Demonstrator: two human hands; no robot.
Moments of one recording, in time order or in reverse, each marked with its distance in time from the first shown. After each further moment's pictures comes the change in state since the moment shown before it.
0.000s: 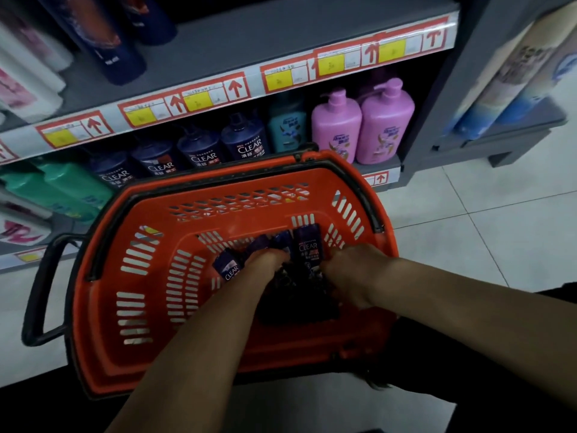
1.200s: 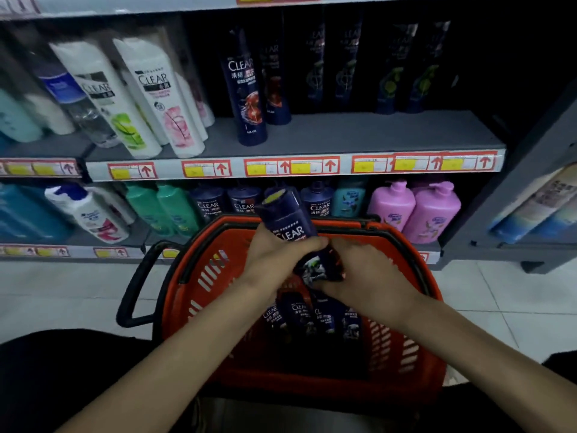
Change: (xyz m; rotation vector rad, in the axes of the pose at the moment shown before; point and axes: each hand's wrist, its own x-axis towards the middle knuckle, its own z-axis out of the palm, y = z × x) left_hand -0.226 -0.024 -0.136 -0.629 0.256 0.776; right_hand -0.019 -0.063 -0.100 0.477 0.670 -0.024
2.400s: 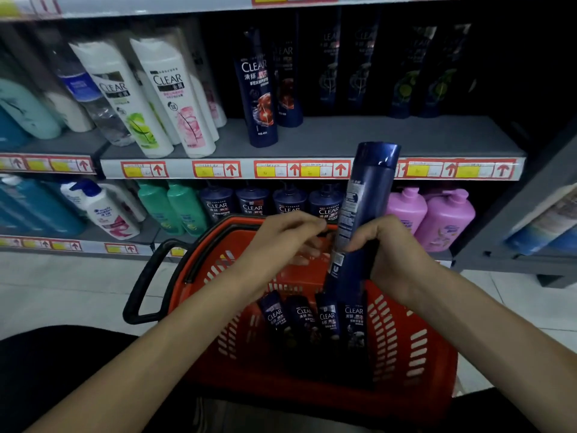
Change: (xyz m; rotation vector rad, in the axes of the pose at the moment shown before) left_hand 0.003 0.026 -0.016 0.082 -0.234 0.044; right_hand 0.021 -0.012 -0.030 1.434 -0.041 0.420
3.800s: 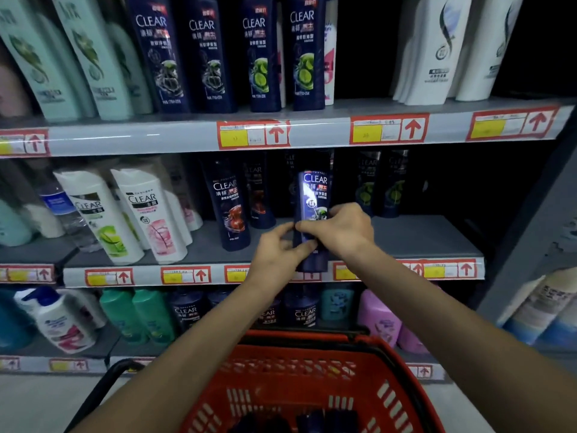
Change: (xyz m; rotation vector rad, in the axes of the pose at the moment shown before) left_hand 0.133 0.076 0.015 -0.014 0.156 0.377; right_hand 0.106 -0.149 0.013 -0.833 0.602 -0.468
